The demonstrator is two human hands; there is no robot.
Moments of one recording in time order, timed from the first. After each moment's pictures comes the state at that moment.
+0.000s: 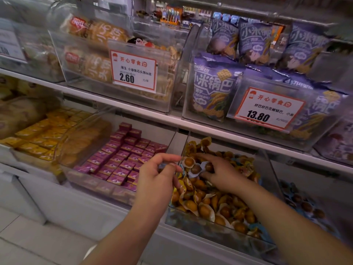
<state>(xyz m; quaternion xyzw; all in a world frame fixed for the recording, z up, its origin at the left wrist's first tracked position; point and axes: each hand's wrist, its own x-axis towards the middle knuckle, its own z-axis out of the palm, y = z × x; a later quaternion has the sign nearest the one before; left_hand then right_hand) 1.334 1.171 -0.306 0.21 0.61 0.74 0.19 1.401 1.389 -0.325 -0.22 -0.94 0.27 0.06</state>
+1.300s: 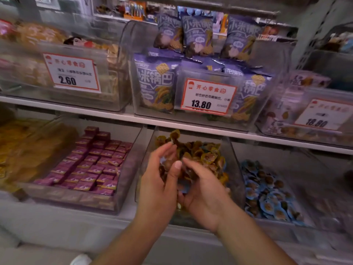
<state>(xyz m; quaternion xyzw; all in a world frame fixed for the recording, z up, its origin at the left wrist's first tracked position) 1.390 1.210 -0.313 0.40 0.61 0.69 0.04 1.477 1.284 -0.279 -0.24 -0.41 0.86 0.17</state>
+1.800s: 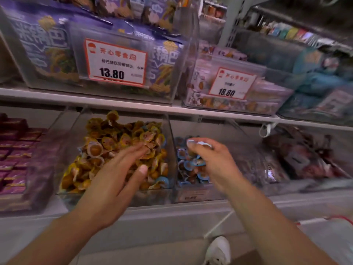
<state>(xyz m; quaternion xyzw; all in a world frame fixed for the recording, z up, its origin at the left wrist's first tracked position) 1.418 1.221 -0.325 0.62 0.64 0.44 0.06 1.610 1.374 -0.273 -0.43 -0.62 0.57 0.33</state>
